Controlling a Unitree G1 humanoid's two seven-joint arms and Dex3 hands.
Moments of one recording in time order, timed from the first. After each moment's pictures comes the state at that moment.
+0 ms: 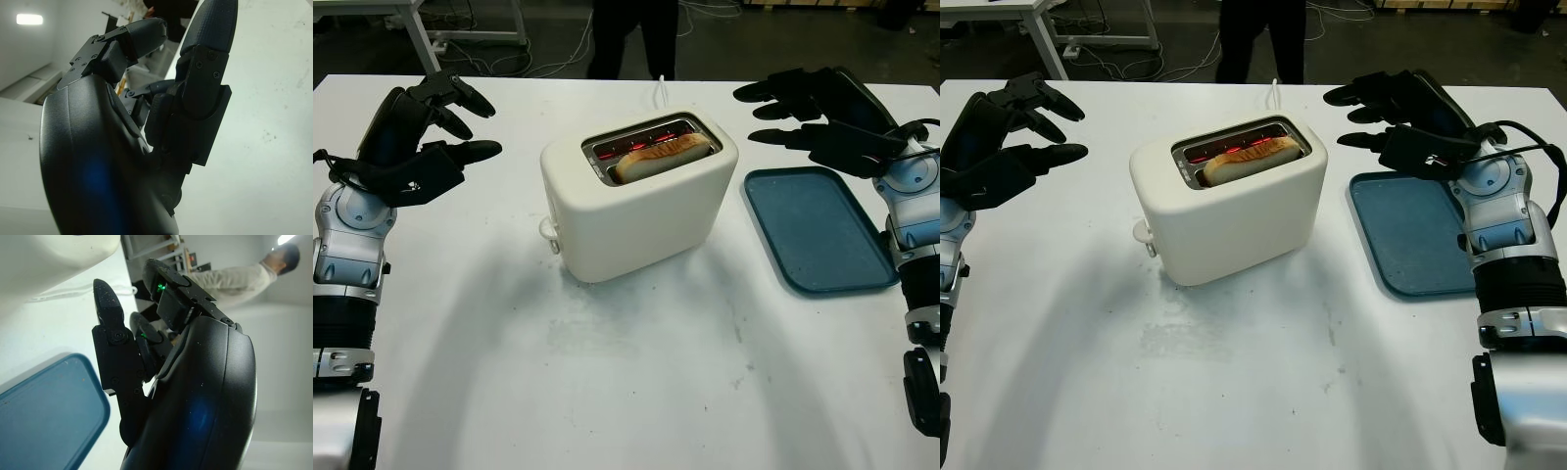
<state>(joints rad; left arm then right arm) -0.58 0.62 0.08 0.36 0.23 -0.23 -0.18 -0.77 -0.63 0.03 0.54 -0.22 -0.23 0.38</state>
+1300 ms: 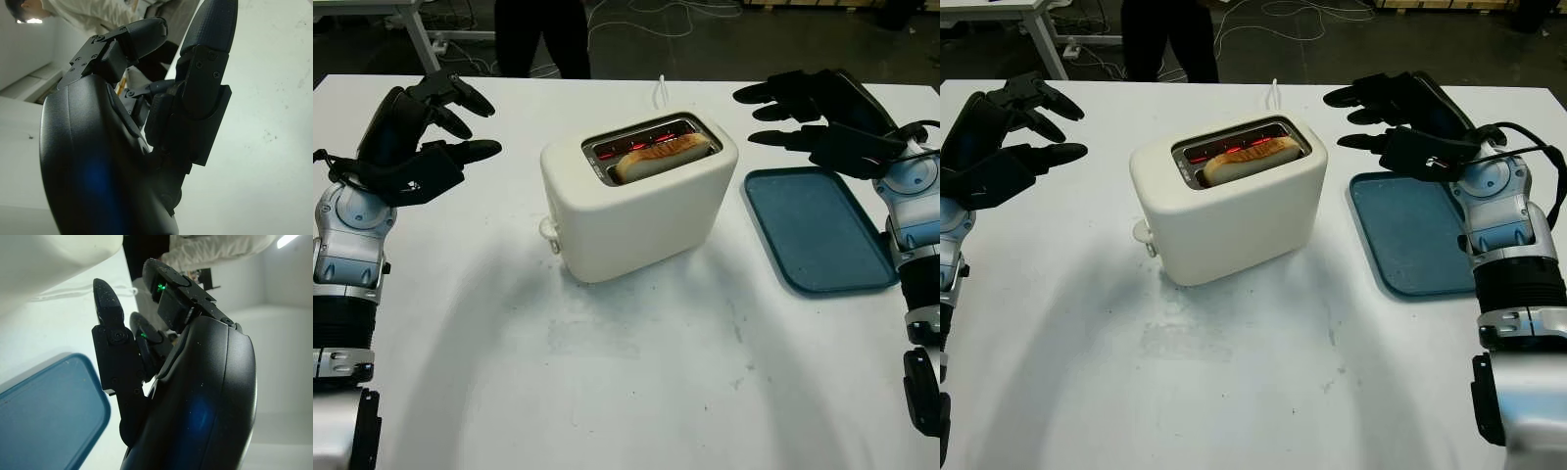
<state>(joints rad) -0.58 0.62 0.08 0.36 0.23 -0.23 -0.18 -0.77 -0.63 0.03 0.58 -0.22 -0.28 0.38</state>
